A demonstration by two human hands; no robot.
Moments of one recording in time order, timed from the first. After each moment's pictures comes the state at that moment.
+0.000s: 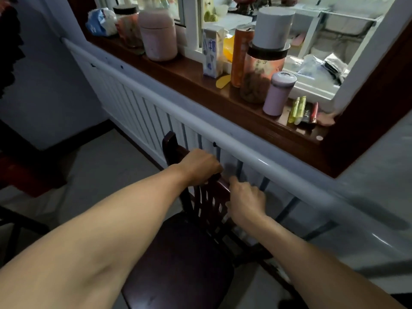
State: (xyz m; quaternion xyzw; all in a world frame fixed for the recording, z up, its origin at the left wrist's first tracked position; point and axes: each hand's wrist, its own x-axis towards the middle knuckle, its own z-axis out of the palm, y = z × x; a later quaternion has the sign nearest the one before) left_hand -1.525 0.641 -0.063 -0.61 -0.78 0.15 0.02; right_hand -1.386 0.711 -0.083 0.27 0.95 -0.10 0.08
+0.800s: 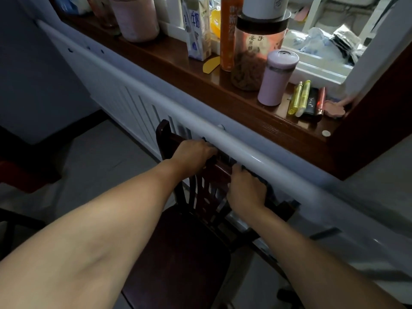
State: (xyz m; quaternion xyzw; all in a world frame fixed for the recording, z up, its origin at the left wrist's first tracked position) left_hand -1.555 0.674 -0.103 -0.55 -0.83 0.02 0.01; right_hand -1.411 0.755 -0.113 0.28 0.95 -0.15 0.03
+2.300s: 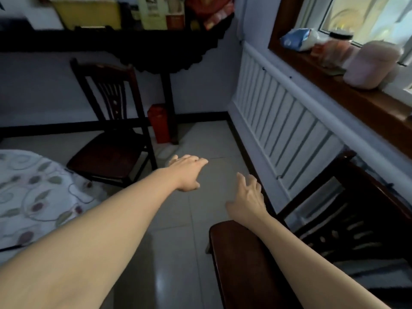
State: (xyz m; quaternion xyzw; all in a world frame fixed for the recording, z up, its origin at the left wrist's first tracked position) left_hand -1.483 0.188 -0.048 -0.14 -0.98 -0.02 -0.15; right_hand -1.428 0.365 -0.062 0.00 0.97 -0.21 0.15
